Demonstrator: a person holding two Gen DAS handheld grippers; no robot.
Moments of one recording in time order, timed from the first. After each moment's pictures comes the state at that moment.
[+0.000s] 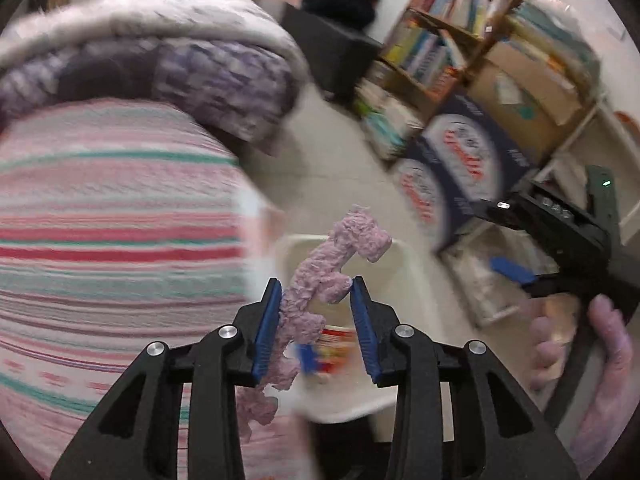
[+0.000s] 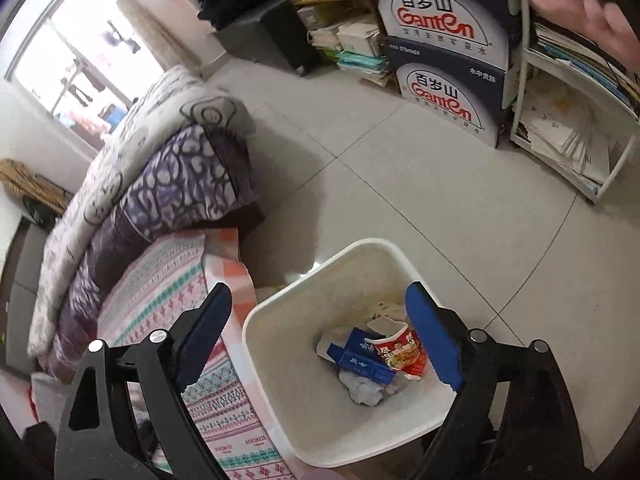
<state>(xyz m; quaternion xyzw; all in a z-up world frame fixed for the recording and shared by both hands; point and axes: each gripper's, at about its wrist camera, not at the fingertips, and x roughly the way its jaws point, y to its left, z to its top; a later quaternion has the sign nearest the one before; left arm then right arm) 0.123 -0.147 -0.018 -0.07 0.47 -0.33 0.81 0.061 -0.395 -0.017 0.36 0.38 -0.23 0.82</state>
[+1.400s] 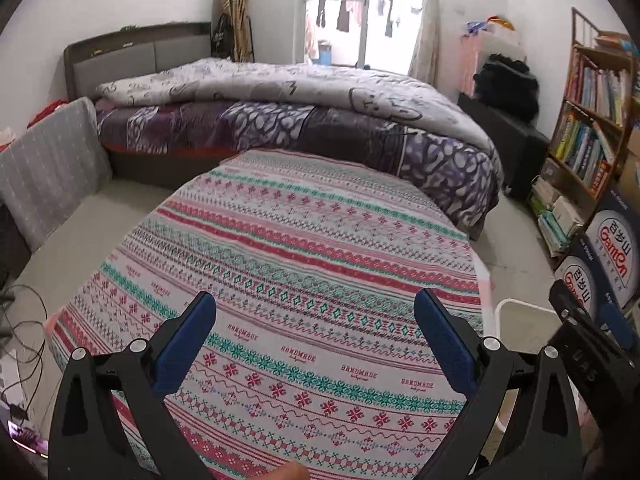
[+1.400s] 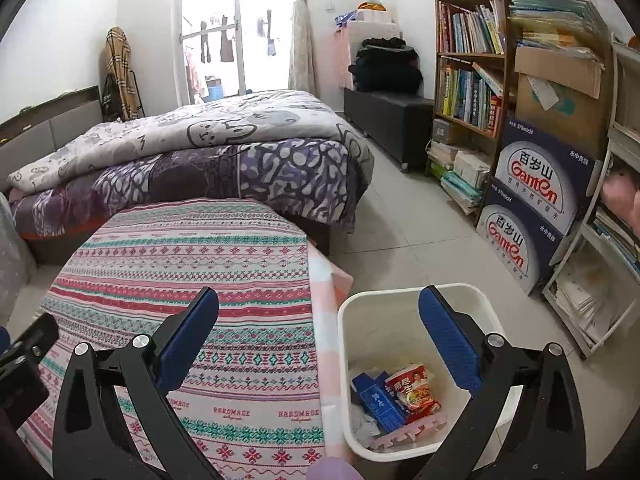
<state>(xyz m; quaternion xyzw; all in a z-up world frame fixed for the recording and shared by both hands) 0.058 0.023 0.008 -0.04 0.35 0.04 0.94 0.045 -0.174 -0.003 0.07 0.29 -0.14 0.94</state>
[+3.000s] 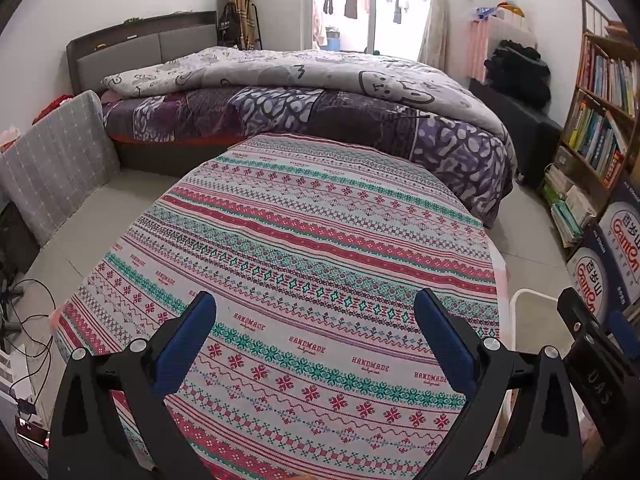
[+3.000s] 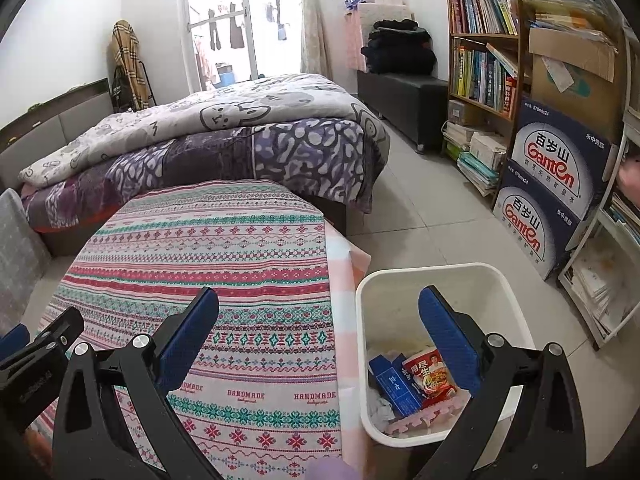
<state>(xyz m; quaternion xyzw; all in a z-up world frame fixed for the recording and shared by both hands) 0.059 0.020 -0.006 -0.03 0.37 0.05 0.93 0.046 -0.171 -0.014 0.08 0.32 -0.12 0.94</state>
